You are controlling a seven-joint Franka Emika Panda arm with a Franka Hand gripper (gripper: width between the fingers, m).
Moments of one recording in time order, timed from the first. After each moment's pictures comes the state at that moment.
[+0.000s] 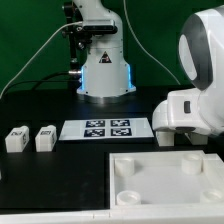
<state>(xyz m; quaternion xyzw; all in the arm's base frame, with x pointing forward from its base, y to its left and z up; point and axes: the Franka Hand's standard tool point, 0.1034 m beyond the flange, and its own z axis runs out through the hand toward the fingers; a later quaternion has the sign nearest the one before) 0.388 0.174 0.007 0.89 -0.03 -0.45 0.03</state>
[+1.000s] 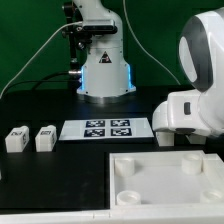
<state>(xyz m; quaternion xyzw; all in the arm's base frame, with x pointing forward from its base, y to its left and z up) 0.388 0.173 0.006 0.89 -0.03 -0.45 0.03</state>
